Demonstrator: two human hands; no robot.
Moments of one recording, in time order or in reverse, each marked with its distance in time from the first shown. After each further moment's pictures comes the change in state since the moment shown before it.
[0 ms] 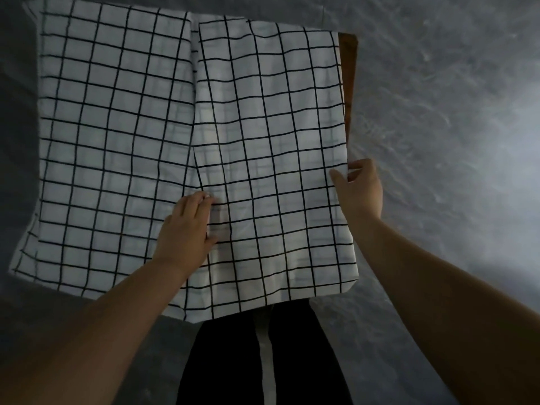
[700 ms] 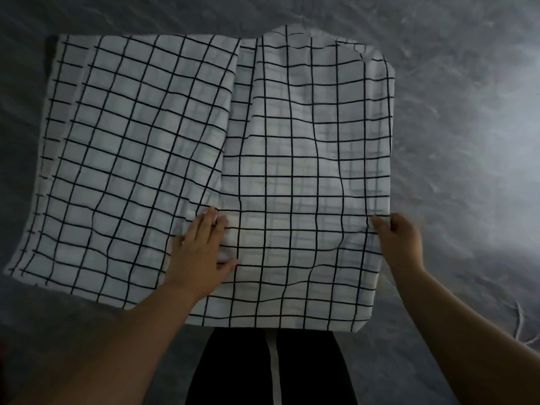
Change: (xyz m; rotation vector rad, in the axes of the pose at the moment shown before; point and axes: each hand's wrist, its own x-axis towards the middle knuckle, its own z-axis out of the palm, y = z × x) left_hand -0.014 0.006 0.008 0.182 -0.100 0.075; right_hand -0.040 0.089 -0.052 0.076 0.038 0.179
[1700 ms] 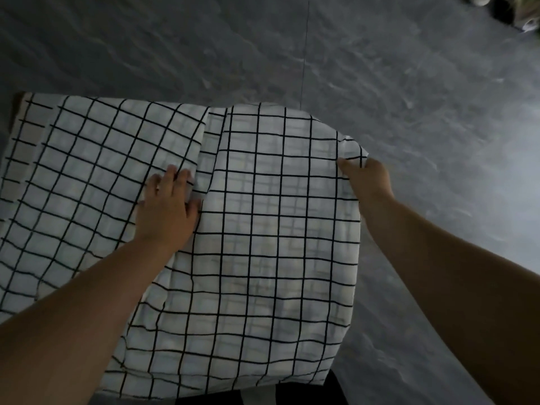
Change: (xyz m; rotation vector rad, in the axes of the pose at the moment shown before) left_hand 0.190 0.006 -0.094 -0.066 0.180 -0.273; right_hand 0.197 -0.190 0.017 0.099 -0.172 -0.005
